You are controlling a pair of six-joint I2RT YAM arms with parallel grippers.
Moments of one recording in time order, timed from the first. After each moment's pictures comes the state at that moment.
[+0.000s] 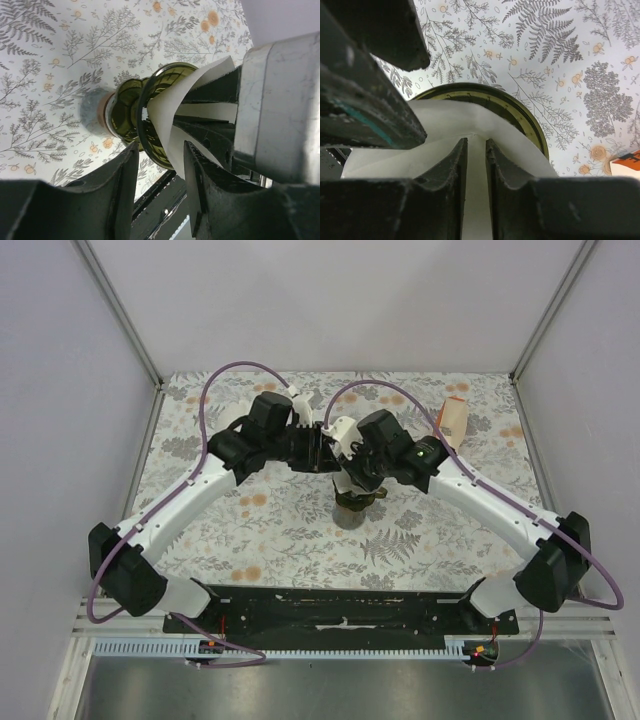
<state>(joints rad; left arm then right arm) -0.62 1.42 1.34 -0.57 0.38 -0.47 0.75 1.47 1.34 -0.70 -0.09 -0.22</state>
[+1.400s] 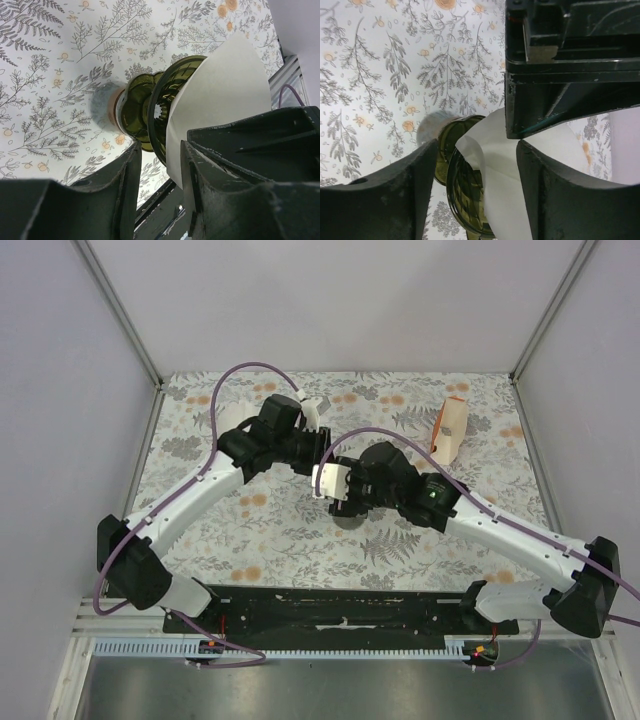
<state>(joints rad) -0.65 1.46 1.35 -0.59 0.36 -0.40 0.93 1.26 1.14 -0.48 -0.08 -0.67</state>
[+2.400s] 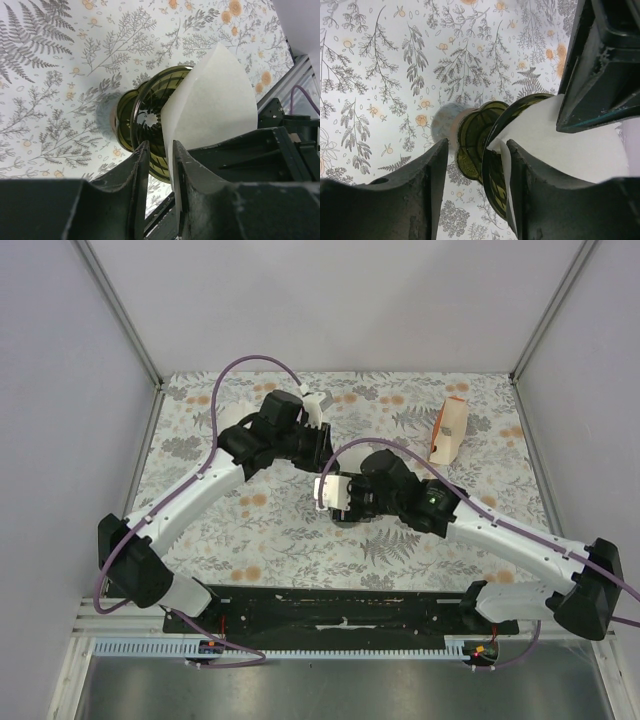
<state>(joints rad) -0.65 1.47 1.38 -0.60 0.33 -0.34 0.93 1.25 1.07 -0.47 -0.11 -0.71</state>
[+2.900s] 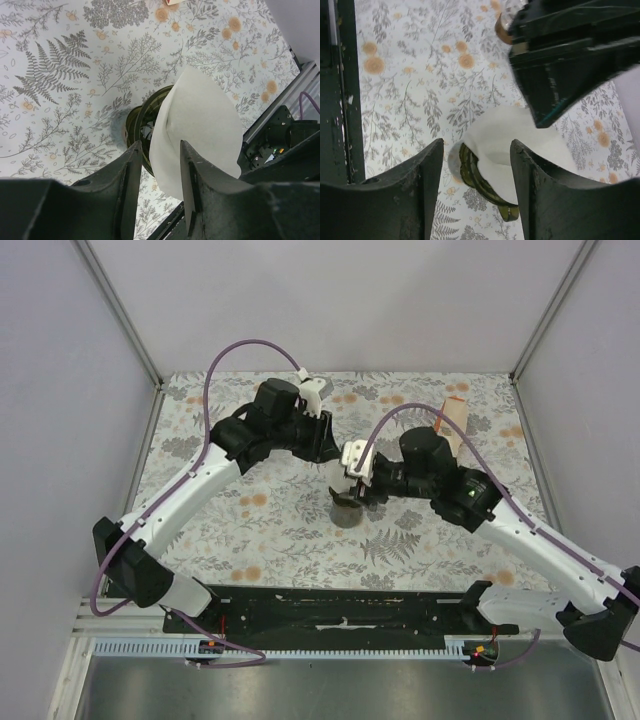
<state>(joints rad) -0.65 1.48 1.48 -0.64 0.29 -0.26 0.85 1.12 1.14 -0.47 -0.34 -0.56</state>
